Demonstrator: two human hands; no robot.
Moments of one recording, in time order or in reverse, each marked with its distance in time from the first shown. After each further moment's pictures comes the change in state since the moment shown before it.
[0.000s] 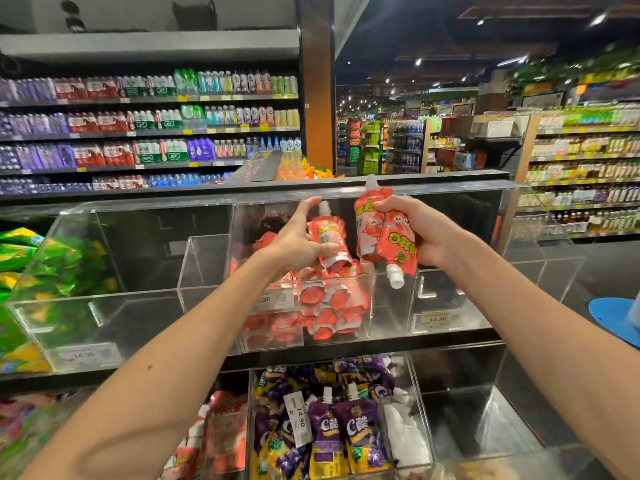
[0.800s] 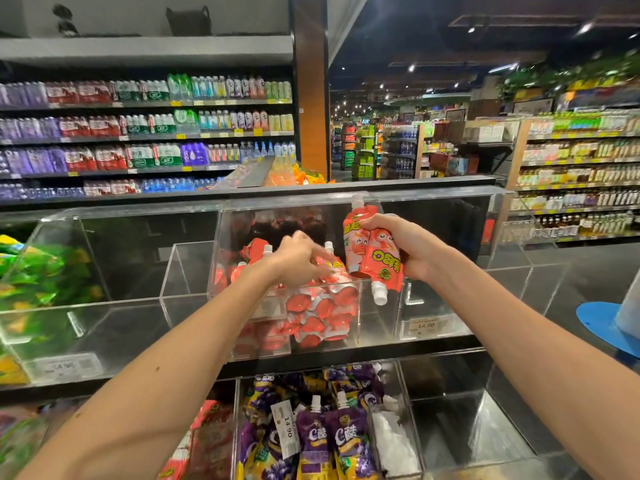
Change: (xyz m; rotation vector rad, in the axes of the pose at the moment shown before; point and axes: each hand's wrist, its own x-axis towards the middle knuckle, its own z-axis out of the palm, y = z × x) left_hand 0.011 0.004 0.016 0.705 -0.155 0.061; right_hand 0.016 0.017 -0.014 -0.047 0.061 -0.018
